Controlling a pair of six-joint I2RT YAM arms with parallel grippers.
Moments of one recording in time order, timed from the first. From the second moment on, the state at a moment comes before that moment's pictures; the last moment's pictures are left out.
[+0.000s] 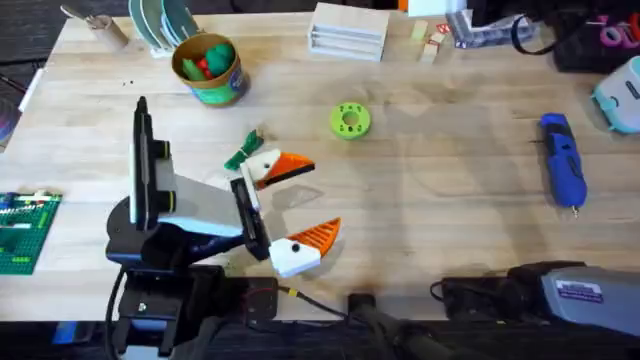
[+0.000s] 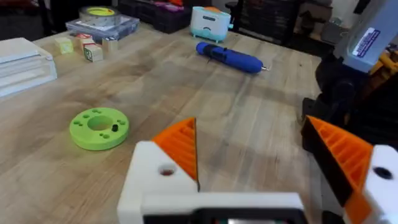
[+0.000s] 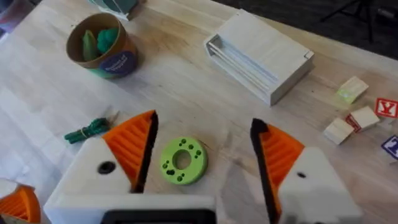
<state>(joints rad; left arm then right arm) -0.04 0.01 0.01 -0.12 1.16 -0.07 0.11 1.44 1.26 -0.45 -0.54 -0.07</state>
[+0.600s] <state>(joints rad) -0.04 0.01 0.01 -0.12 1.16 -0.07 0.40 1.45 1.24 -0.67 -0.22 -0.10</state>
